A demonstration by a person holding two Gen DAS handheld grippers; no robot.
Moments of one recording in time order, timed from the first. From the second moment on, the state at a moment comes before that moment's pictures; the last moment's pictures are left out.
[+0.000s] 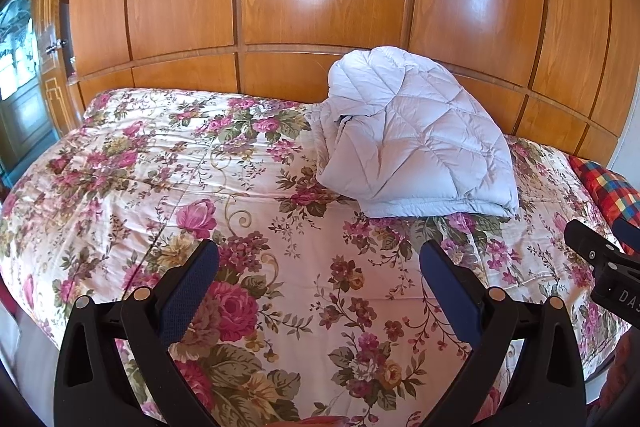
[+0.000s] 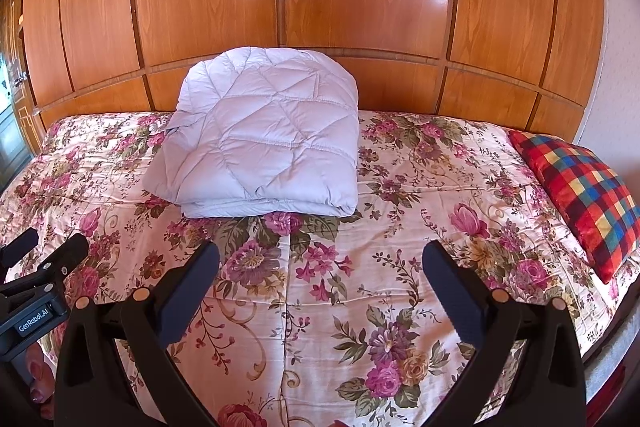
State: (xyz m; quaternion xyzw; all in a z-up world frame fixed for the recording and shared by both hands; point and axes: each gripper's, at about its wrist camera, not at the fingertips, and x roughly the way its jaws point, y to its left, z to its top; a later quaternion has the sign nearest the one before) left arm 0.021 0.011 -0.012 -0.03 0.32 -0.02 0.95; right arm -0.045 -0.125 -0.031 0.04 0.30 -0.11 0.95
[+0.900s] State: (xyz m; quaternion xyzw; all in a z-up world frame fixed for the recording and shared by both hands) left arm 0.031 0.011 -0.029 -0.04 0.36 -0.03 0.93; right arm -0.037 -0.131 -0.045 0.04 0.33 -0.11 0.94
